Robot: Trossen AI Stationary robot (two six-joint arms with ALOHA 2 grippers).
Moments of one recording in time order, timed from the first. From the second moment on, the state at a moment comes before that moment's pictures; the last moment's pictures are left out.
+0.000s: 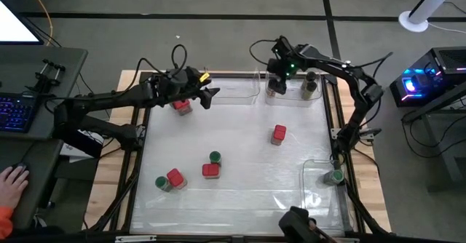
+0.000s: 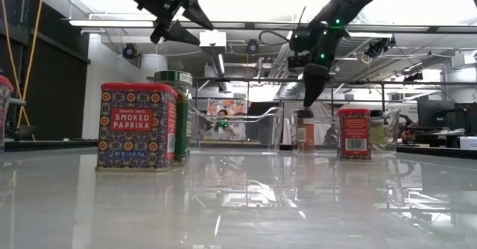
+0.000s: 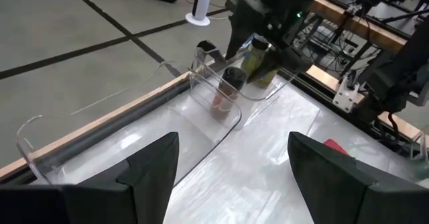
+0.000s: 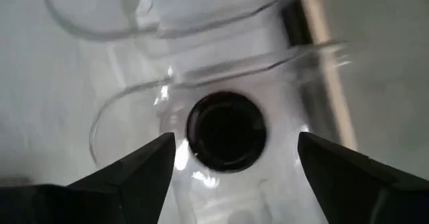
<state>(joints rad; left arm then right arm) 0.32 1.20 0.96 -0.17 -0.22 -0.37 -0.78 1.76 1.44 -0.91 -0.11 -0.50</state>
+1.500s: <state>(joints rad) 0.32 1.20 0.96 -0.22 -0.22 -0.35 -0.90 1.84 1.44 -0.99 0.08 -0.27</state>
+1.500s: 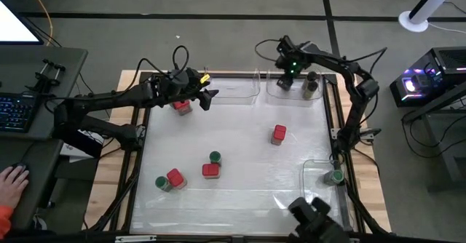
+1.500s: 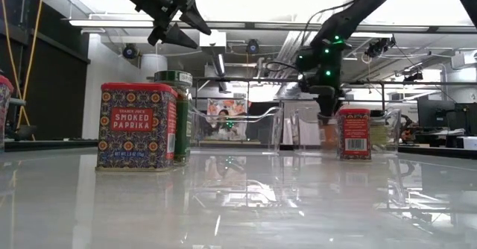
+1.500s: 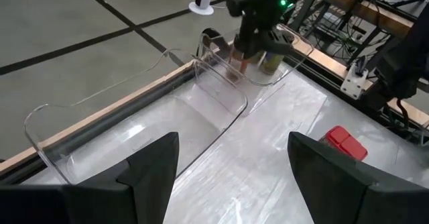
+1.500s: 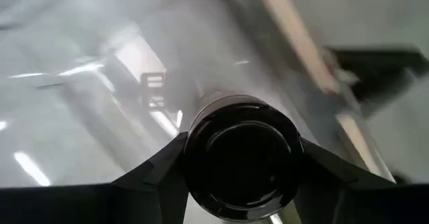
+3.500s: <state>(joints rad) 0.36 1.08 0.96 -0.37 -0.22 -0.34 -0.79 1.38 1.44 -1.05 -0.13 0.23</state>
